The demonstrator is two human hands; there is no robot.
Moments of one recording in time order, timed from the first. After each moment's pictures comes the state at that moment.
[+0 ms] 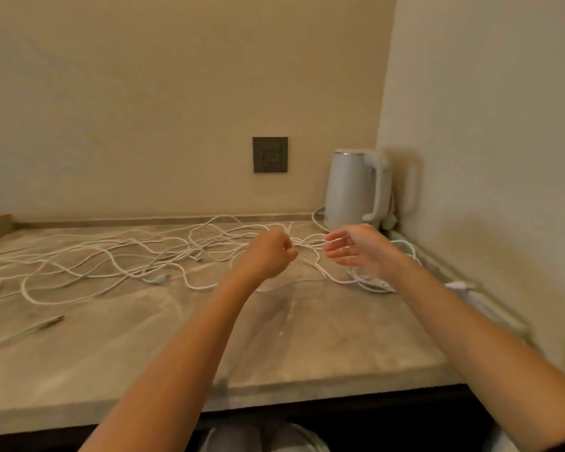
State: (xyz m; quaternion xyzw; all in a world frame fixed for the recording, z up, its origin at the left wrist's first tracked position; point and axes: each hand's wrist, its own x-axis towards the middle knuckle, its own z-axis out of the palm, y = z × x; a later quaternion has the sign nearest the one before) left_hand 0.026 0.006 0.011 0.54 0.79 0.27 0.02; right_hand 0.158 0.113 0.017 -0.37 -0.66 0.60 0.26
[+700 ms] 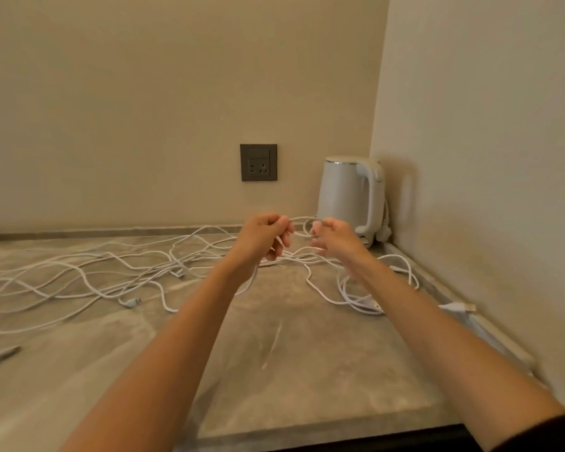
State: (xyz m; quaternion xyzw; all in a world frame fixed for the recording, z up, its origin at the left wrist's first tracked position) left_hand 0.016 0.037 0.030 0.49 0.60 0.59 0.24; right_hand 0.119 0.149 0.015 -0.32 -0.72 0.50 0.36
